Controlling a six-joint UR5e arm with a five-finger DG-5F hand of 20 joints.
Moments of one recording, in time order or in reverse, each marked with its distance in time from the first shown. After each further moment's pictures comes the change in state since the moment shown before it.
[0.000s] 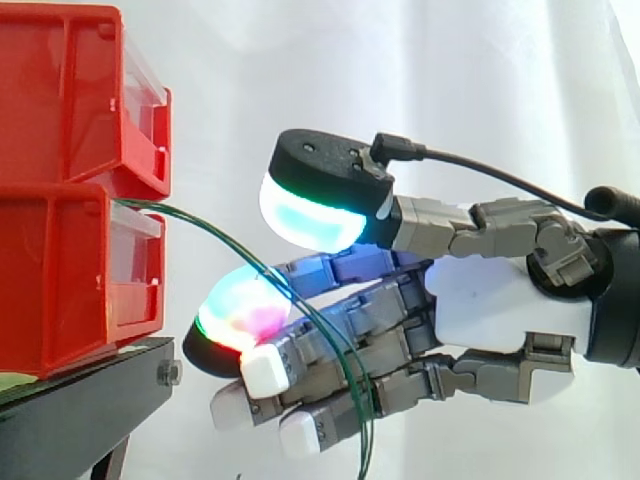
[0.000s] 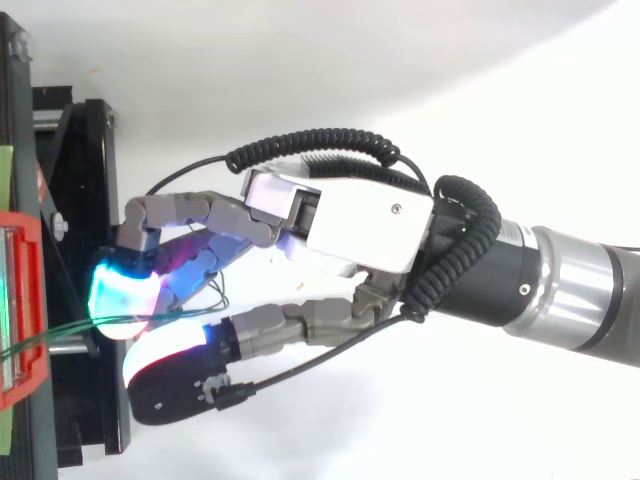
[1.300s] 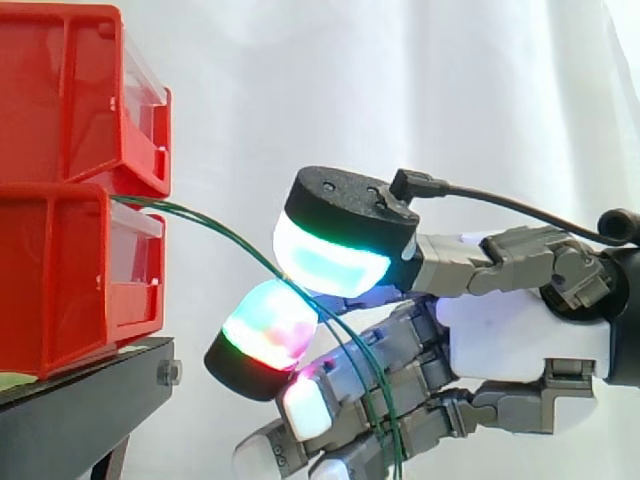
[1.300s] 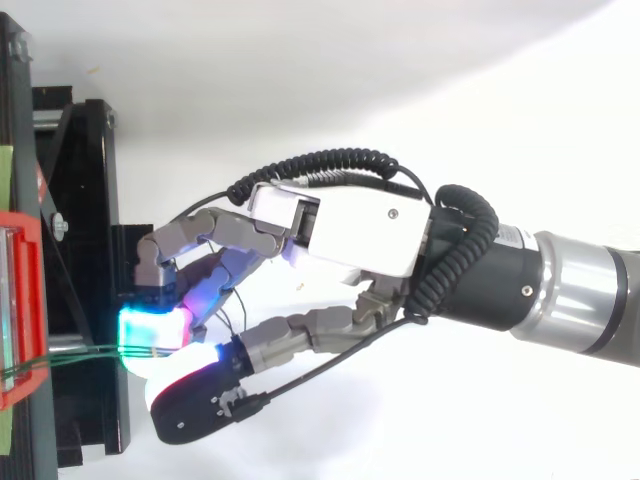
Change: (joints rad) arm 0.003 -0.001 0.013 -0.107 -0.018 0.108
